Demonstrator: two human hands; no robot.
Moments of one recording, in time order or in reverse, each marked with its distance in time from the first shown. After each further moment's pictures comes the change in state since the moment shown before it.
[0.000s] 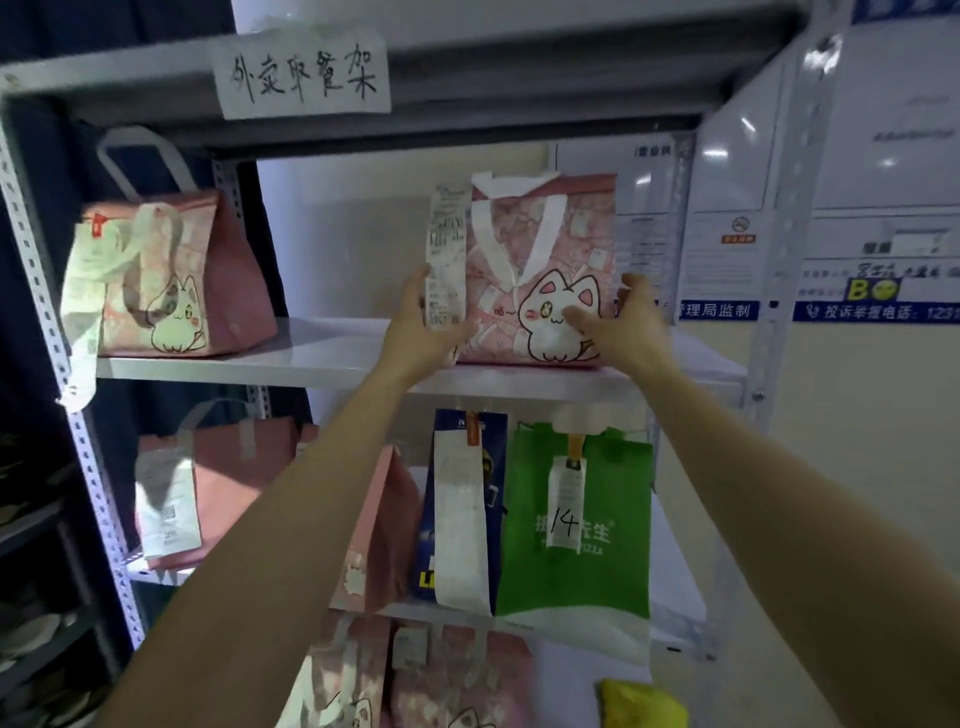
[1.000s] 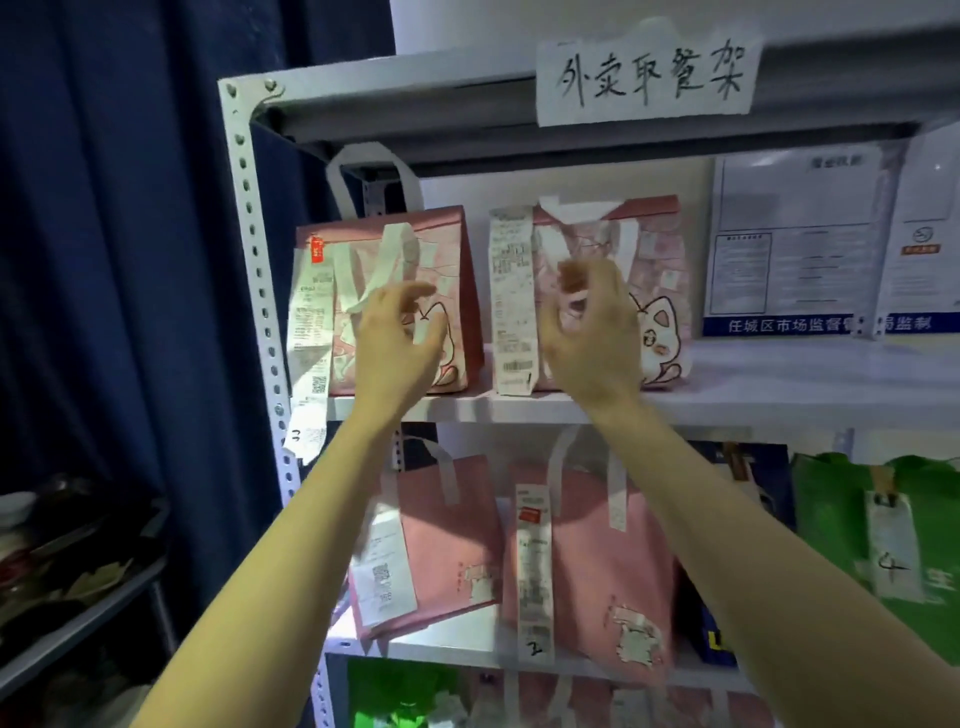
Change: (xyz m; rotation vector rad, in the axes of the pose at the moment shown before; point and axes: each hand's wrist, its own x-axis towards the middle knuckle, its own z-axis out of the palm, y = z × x) left_hand 0.029 -0.146 -0.349 0.210 0.330 0.296; right_hand -0.103 -0.230 0.349 -0.034 0.345 -0.583
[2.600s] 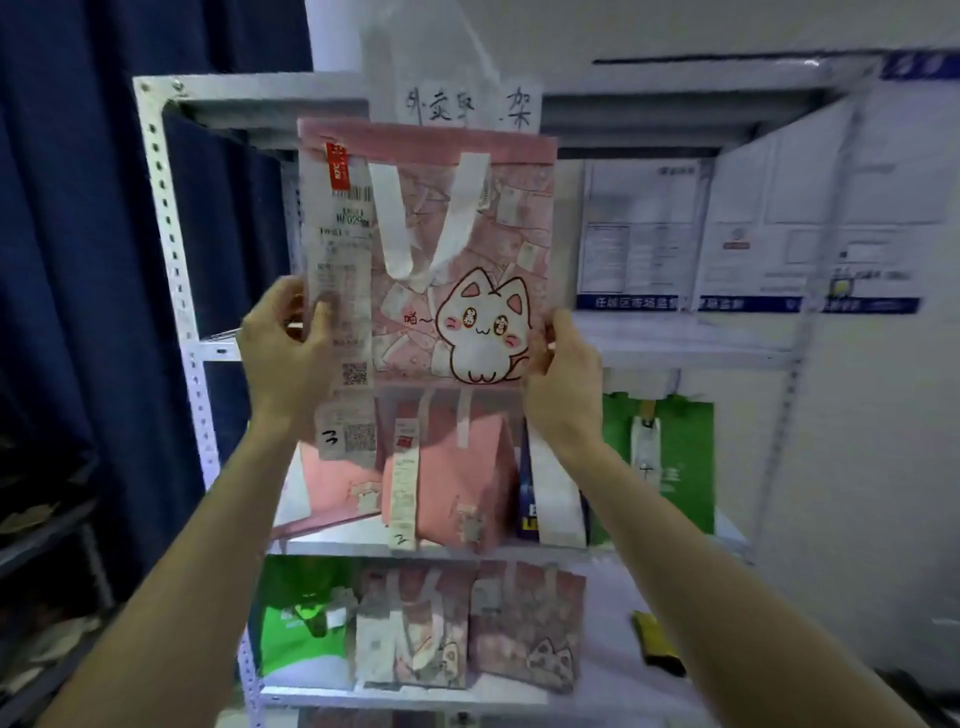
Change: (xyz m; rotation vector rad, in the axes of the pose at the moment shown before) left_hand -0.140 0.174 -0.028 -0.199 0.184 -0.063; right_hand -0.085 0.007 -0.231 0.060 -0.126 0.239
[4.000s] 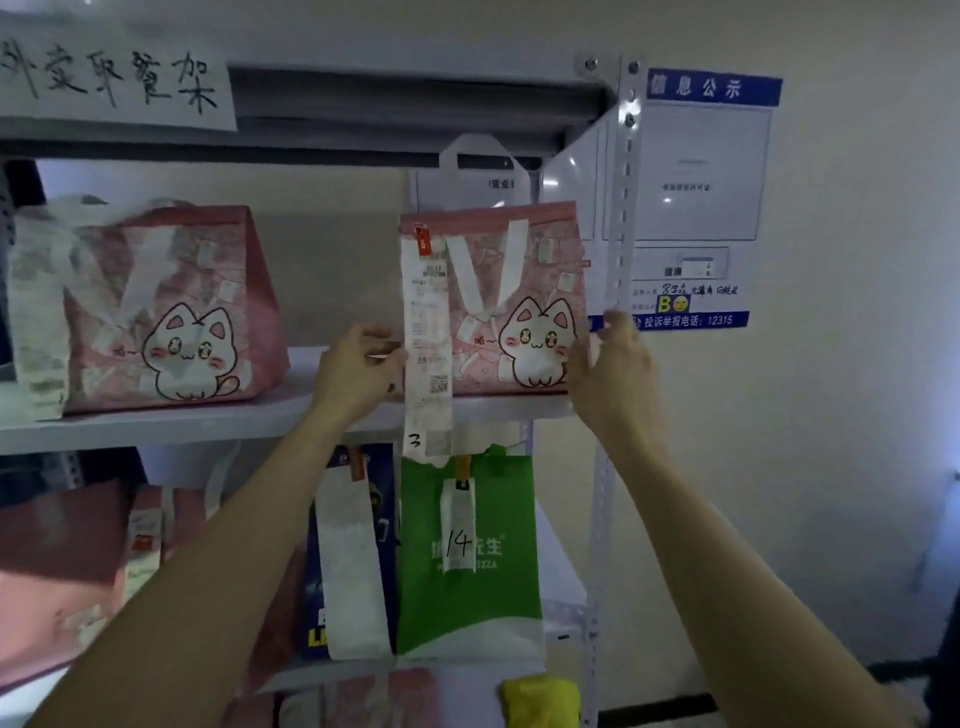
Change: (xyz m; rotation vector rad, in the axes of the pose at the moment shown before) left_hand -0.016 -0.009 0.397 -0.072 -0.532 -0.307; right_hand 0.152 0.239 -0.222 -0.437 0.147 0.197
